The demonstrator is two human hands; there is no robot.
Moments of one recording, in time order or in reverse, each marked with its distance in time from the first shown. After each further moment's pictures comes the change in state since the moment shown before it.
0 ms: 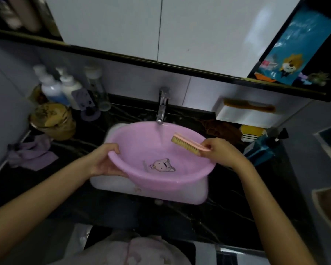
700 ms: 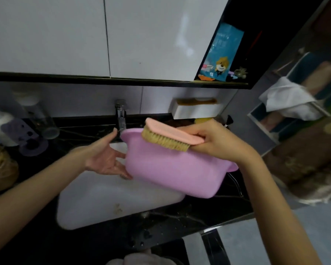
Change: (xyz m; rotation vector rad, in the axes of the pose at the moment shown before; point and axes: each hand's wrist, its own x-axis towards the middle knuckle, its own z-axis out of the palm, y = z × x) left_hand 0.060 0.070 0.050 0.321 -0.458 -0.372; right_hand -0.098 -0.071 -0.064 0.103 0.281 -0.331
